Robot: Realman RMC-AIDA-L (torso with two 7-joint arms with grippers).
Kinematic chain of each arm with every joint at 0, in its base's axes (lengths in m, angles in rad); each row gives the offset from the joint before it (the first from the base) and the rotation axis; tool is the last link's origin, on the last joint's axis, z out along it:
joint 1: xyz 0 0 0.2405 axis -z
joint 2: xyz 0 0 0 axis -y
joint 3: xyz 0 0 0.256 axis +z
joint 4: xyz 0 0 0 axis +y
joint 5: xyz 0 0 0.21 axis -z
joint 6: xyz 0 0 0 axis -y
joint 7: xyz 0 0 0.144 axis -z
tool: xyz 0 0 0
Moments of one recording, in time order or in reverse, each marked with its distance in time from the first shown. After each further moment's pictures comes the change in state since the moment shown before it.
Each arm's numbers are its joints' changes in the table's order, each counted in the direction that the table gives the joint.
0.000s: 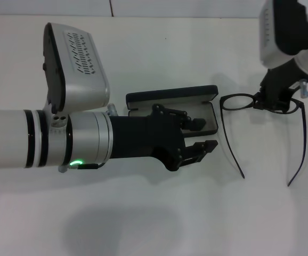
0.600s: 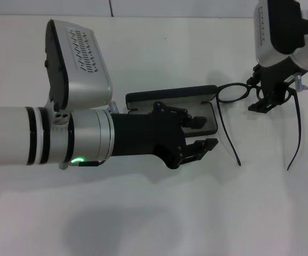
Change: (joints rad) left arm 0.011 0.000 0.000 0.003 -0.012 0.004 0.001; right arm -0.046 0.010 0.008 0.080 -0.008 -0.071 0.072
